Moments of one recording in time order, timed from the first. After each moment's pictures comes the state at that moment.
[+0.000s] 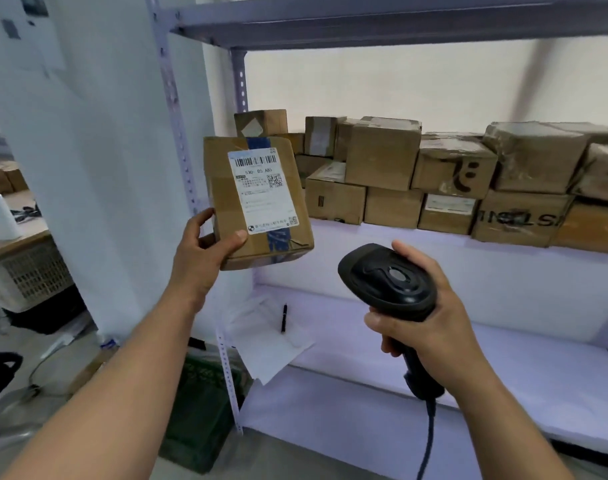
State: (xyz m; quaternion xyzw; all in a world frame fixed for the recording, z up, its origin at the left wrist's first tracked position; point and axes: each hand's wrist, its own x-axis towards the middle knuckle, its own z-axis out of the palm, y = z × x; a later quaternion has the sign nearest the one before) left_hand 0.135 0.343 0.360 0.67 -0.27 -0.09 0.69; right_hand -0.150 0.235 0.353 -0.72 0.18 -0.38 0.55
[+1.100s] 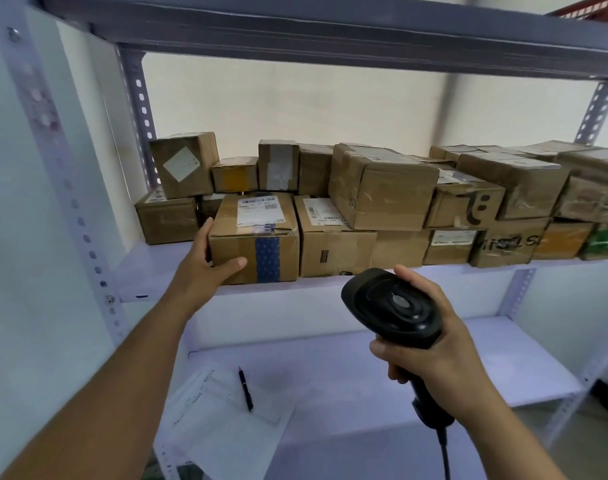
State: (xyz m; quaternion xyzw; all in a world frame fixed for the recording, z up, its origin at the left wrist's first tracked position) left_hand 0.323 0.181 0.360 0.64 -0.49 -0.24 0.54; right_hand -0.005 0.217 0.357 -0.67 0.33 -0.49 0.46
